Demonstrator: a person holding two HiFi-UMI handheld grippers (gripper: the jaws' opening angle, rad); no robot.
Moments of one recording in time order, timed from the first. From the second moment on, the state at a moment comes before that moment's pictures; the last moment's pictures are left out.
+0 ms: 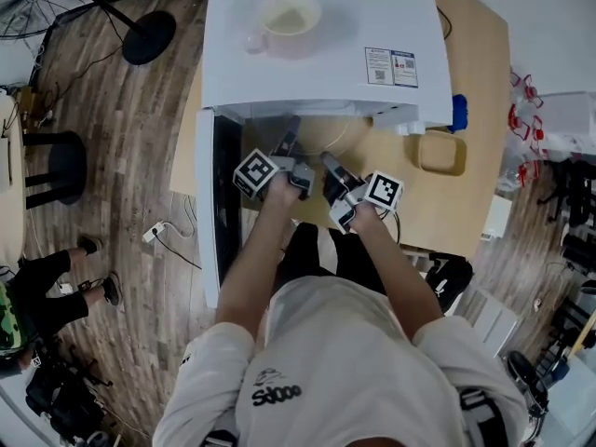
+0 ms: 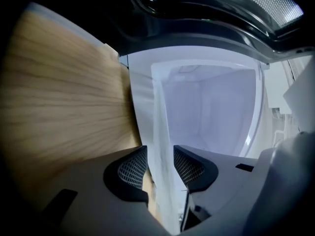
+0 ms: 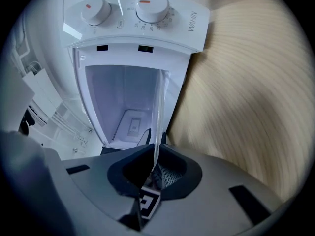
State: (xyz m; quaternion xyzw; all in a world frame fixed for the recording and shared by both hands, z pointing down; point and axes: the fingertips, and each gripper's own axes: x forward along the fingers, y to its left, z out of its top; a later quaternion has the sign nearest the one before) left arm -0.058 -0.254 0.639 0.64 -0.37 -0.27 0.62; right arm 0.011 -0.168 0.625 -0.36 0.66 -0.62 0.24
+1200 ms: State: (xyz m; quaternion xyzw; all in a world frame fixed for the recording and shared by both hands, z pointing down) left arm -0.034 -0.119 0.551 0.63 -0.35 -0.36 0.59; right arm 0.048 -0.030 0.557 -0.31 0.75 -0.55 0.17
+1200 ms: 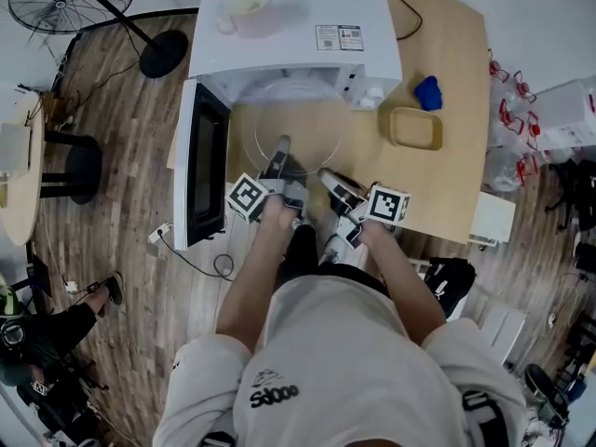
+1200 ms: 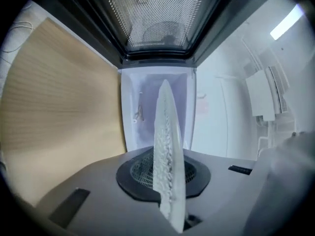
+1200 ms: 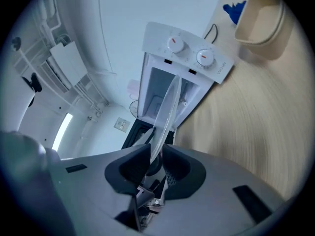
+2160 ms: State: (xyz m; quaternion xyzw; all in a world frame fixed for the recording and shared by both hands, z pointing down) left arm -0.007 0.074 0.389 0.70 -0.27 -0.38 0.53; right arm 0.064 0.085 0.390 -0.27 0.81 -0.45 0.26
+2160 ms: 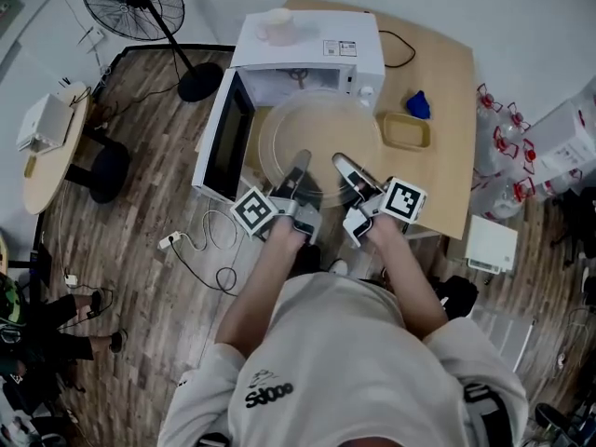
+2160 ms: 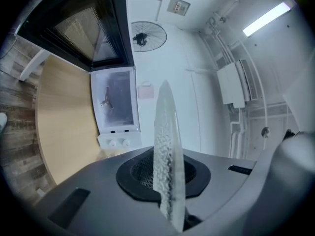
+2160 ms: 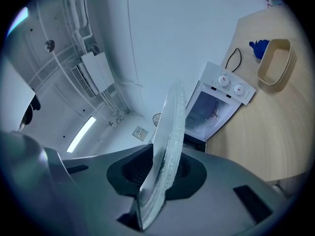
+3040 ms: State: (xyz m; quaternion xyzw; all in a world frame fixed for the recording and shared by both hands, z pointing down) left arm -0.022 0.106 0.323 0.73 -0.26 -0.41 0.48; right arm 0.052 0.111 0.327 -0.24 0.84 -0.41 0.27
